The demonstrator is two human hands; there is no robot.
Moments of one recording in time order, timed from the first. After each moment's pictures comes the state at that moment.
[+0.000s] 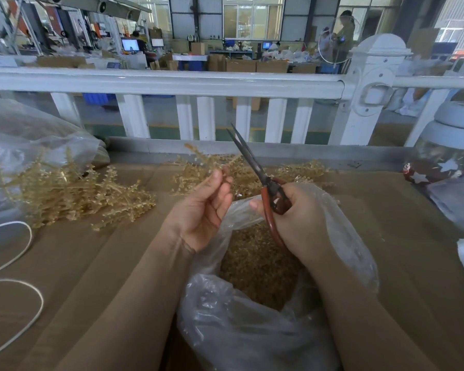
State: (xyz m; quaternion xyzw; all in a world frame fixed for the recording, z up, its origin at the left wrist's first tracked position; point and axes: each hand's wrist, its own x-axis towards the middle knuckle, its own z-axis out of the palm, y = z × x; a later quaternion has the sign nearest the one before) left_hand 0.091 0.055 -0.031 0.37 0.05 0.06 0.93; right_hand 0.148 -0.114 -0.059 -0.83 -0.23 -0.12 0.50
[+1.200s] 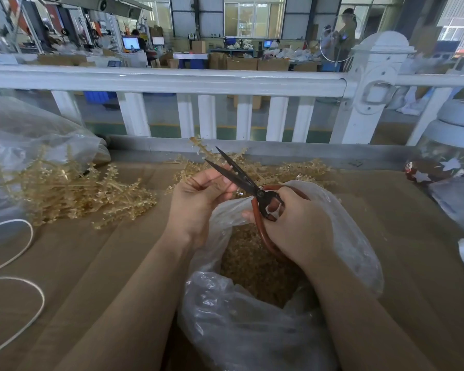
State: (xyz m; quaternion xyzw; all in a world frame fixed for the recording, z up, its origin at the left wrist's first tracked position) left_hand 0.096 0.055 -0.044 0.53 0.00 0.24 0.81; right_hand 0.148 -0.115 -0.066 -0.90 -0.25 -0.23 0.28
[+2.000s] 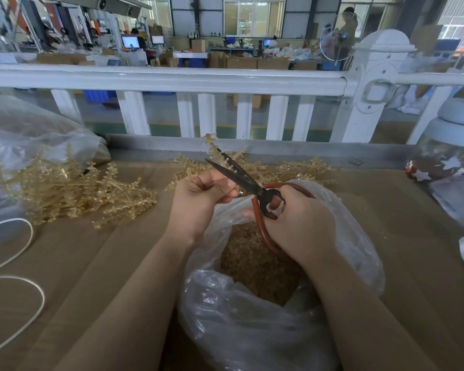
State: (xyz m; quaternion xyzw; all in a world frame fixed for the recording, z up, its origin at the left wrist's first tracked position) left_hand 0.094 0.057 -0.046 0.64 0.00 0.26 0.72; right_hand 0.145 -0.116 -0.060 -0.90 -0.25 -0.23 0.27
